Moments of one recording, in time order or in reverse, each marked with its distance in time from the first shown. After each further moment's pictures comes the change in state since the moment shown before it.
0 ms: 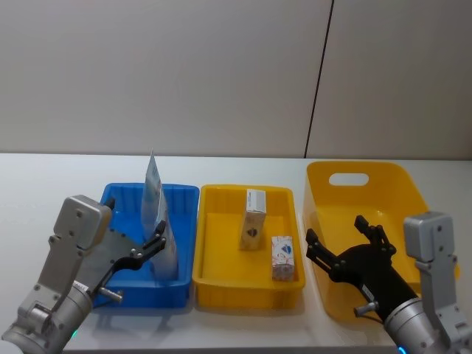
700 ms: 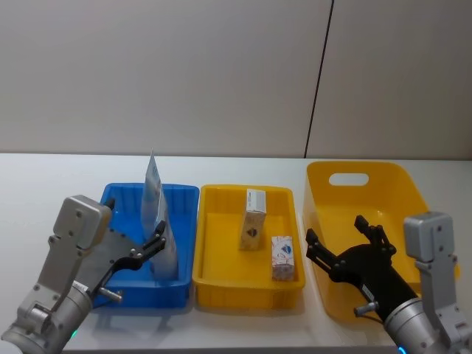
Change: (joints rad) left arm 0.001 0.000 -0.001 0.000 -0.001 0.000 -0.001; right arm 0.000 0.000 0.000 0.000 0.000 0.000 0.000
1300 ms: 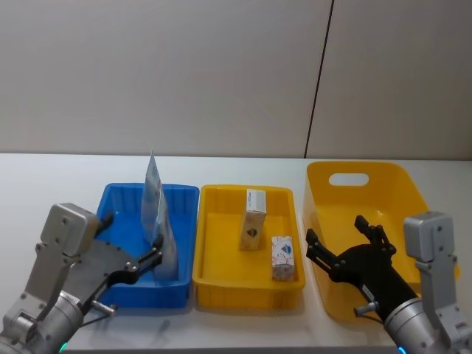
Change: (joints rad) left arm 0.046 0.023 -0.036 -0.039 -0.077 0.043 -0.068; right arm 0.000 0.000 0.000 0.000 0.000 0.000 0.000
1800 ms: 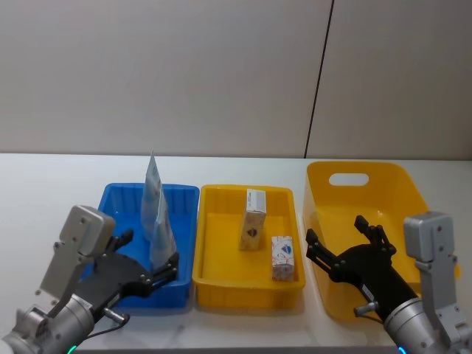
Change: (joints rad) left arm -0.035 -0.003 0.019 0.029 -0.046 0.098 -0.098; right arm 0.000 0.000 0.000 0.000 0.000 0.000 0.000
